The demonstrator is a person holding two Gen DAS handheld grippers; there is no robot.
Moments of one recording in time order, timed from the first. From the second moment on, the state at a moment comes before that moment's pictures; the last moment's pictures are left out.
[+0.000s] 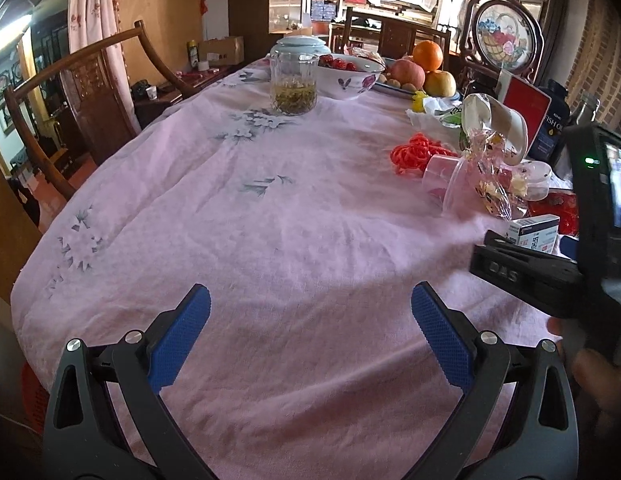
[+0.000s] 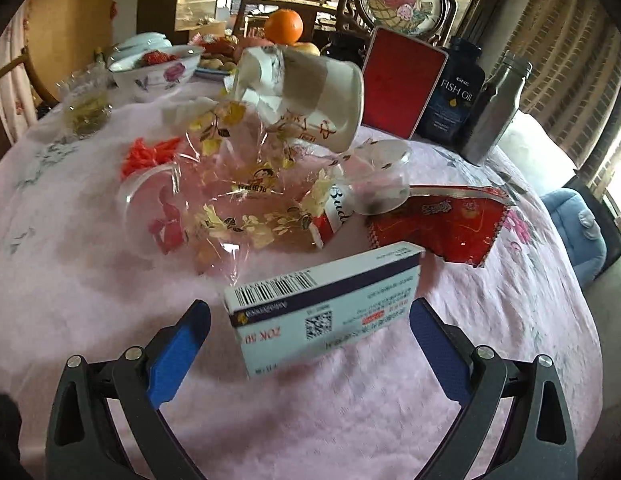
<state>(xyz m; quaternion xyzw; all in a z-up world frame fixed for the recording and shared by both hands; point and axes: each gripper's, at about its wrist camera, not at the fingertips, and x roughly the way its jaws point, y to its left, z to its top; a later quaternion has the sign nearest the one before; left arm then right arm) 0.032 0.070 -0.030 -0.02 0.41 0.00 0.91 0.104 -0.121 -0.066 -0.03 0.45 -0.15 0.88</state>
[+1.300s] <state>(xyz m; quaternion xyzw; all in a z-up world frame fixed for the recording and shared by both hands) 0.033 0.046 -0.038 -0.06 0.45 -0.04 0.89 0.032 -0.225 -0.037 0.05 0.43 -0.08 0.90</state>
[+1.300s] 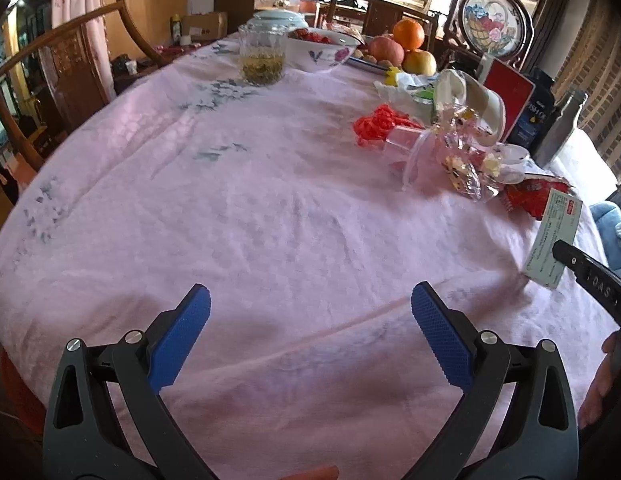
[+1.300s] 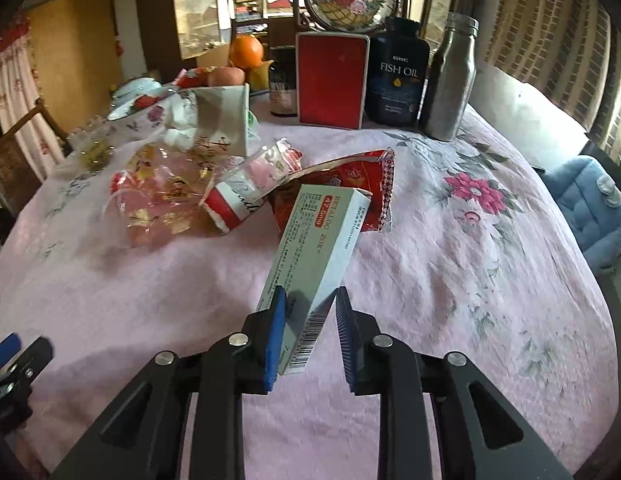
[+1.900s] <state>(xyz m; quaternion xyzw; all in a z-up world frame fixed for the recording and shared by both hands) 0.039 0.018 -0.035 -0.02 0.46 -0.06 0.89 0.093 -0.222 -0.068 0.07 0.50 0.01 0.86</state>
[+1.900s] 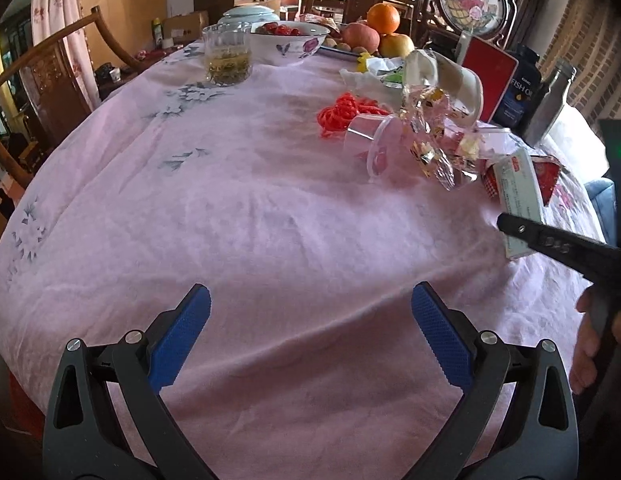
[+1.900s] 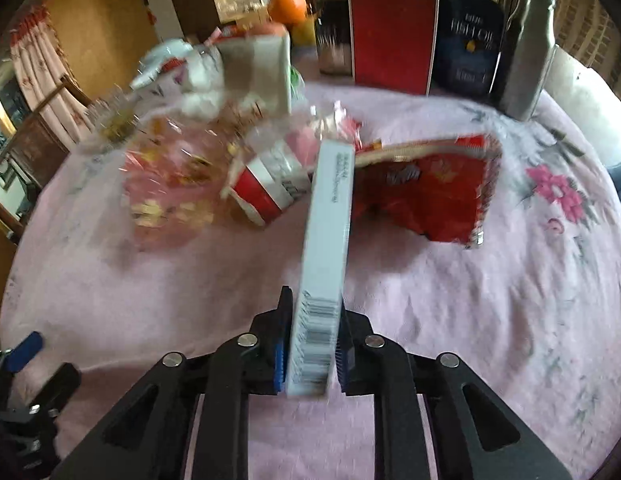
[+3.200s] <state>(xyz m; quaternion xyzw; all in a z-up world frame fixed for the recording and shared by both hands) 0.147 -0.004 -0.049 0.03 0.49 -0.13 0.86 0.023 -0.279 -0.048 0.13 0.45 0.02 0.88</state>
